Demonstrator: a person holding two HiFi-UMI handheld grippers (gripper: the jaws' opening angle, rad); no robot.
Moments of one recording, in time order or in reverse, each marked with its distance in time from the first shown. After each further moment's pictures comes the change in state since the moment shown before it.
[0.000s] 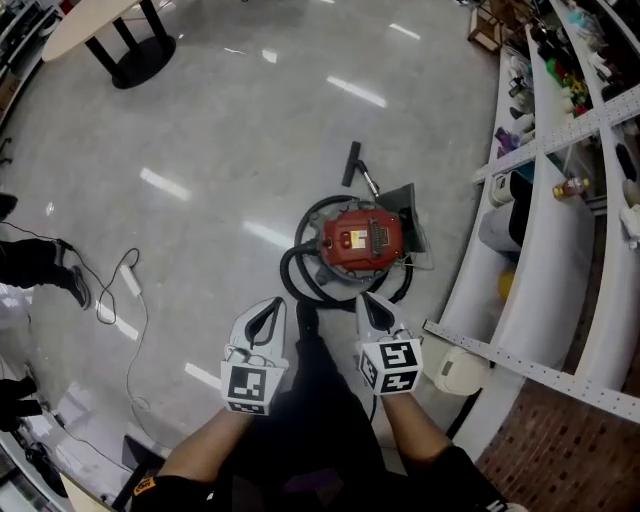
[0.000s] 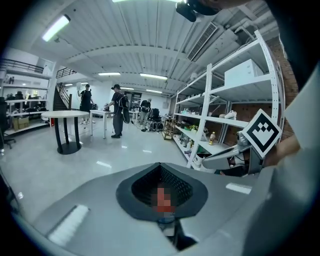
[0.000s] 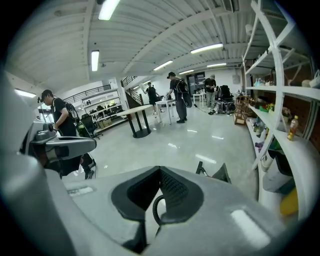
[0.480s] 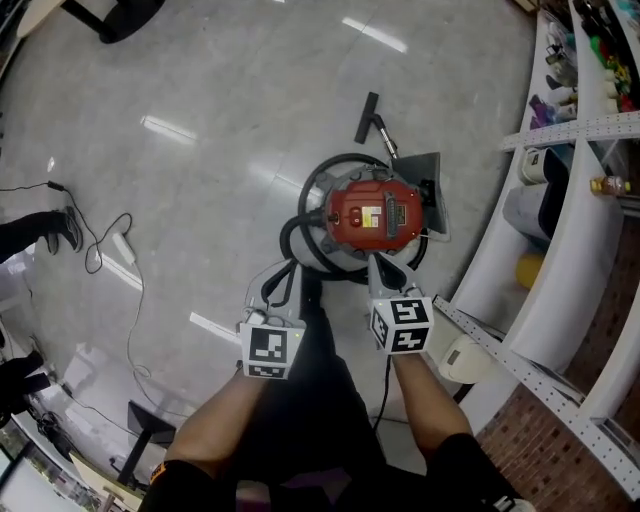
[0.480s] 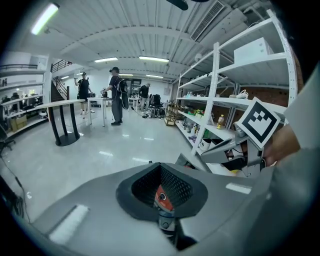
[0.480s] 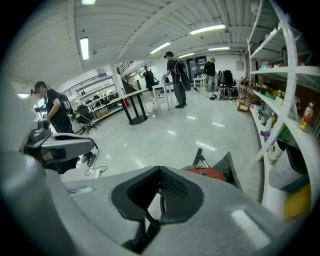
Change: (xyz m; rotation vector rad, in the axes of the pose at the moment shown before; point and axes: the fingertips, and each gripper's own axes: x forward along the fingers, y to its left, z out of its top) left arm 0.126 0.019 -0.073 0.018 0.160 0.023; right arm 0.121 -0.073 -0.043 0.012 0.165 0.018
